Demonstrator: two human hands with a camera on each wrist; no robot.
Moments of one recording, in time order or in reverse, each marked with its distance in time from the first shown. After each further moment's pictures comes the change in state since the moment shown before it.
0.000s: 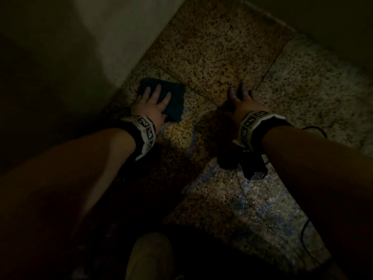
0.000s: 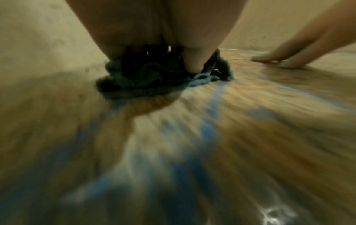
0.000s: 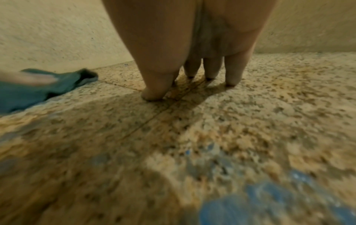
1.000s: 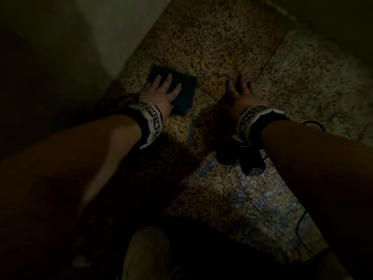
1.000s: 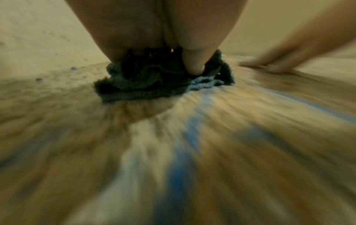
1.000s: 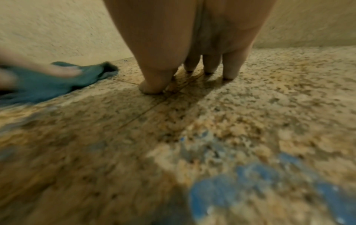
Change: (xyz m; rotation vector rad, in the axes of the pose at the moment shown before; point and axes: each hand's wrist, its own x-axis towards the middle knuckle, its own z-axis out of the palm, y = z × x) left_hand 0.006 0.020 -0.015 0.021 -0.005 0.098; right_hand 0.005 0.002 0.006 -0.010 0.008 0.004
